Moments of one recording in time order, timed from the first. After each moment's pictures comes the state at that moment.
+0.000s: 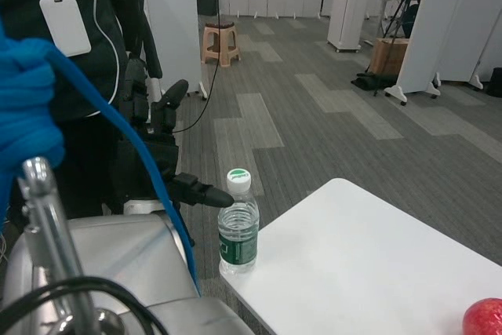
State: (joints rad) left arm 0.34 0.00 0.93 -0.20 -0.66 -0.88 -0.11; right arm -0.39 -0.48 0.11 0.40 0.41 -0.57 -0.19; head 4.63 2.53
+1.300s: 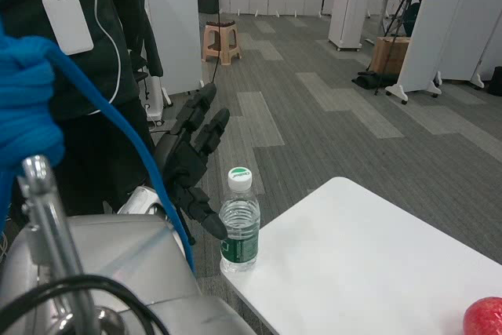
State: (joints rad) left arm 0.43 0.02 0.99 -0.33 -0.66 -0.27 -0.36; right arm -0.39 -0.48 0.12 0.42 0.41 -0.57 -0.19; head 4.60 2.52
